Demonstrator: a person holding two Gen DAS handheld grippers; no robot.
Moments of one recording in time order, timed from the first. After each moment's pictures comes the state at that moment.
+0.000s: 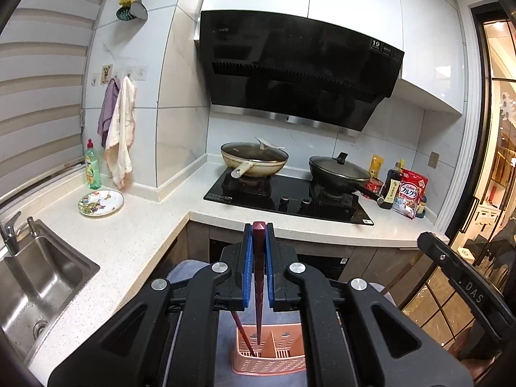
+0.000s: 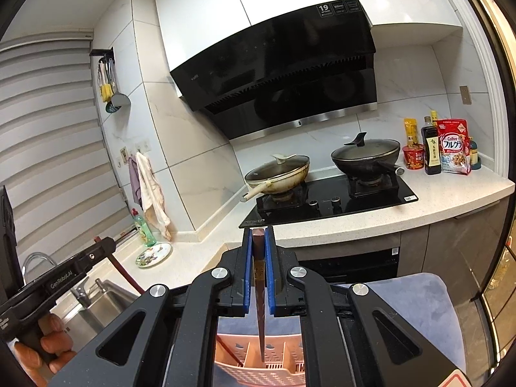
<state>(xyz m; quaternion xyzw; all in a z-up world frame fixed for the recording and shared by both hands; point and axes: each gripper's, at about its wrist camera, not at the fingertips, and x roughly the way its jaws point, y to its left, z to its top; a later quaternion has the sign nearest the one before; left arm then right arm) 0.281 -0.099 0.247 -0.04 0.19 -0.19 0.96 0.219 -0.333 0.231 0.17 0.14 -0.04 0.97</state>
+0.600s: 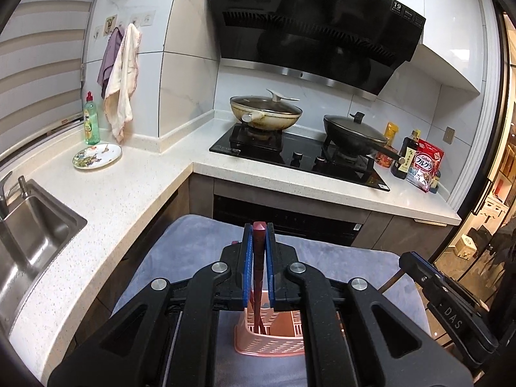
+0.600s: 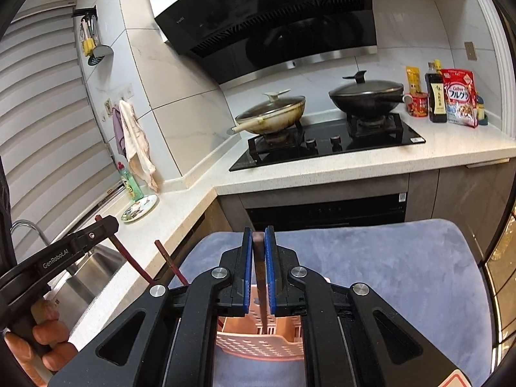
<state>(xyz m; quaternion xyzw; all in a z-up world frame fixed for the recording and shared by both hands) 0.309 -0.103 0.164 -0.04 0.27 -0.18 0.95 0.248 -0.325 0.134 0.19 0.23 -0.03 0.95</state>
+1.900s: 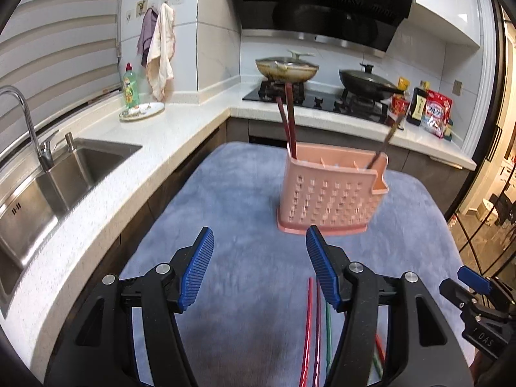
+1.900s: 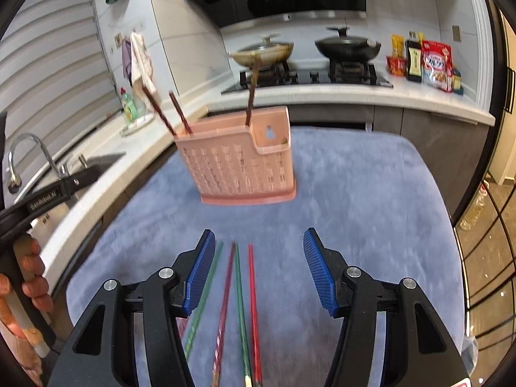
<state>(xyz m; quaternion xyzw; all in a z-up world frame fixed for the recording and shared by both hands) 0.154 -0.039 0.080 0.02 0.32 -0.13 0.94 0.055 -0.283 0.042 0.12 0.36 -0.04 0.93</state>
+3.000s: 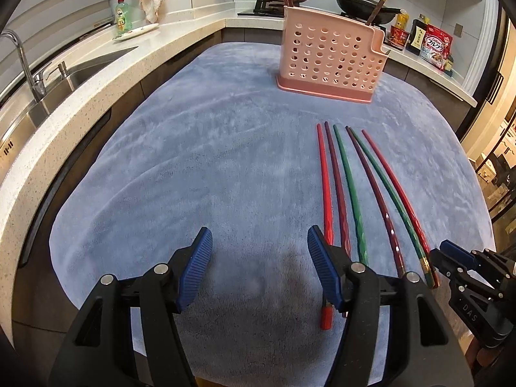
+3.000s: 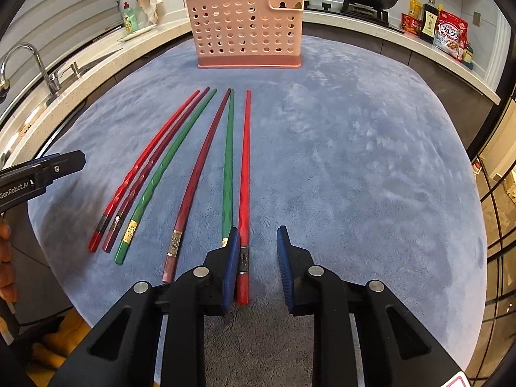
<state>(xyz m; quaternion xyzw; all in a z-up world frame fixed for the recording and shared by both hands) 0.075 -0.021 -0.034 0.04 0.45 -0.13 0.88 -0.005 -0.243 -0.059 0.06 0.47 -0.03 0.88</state>
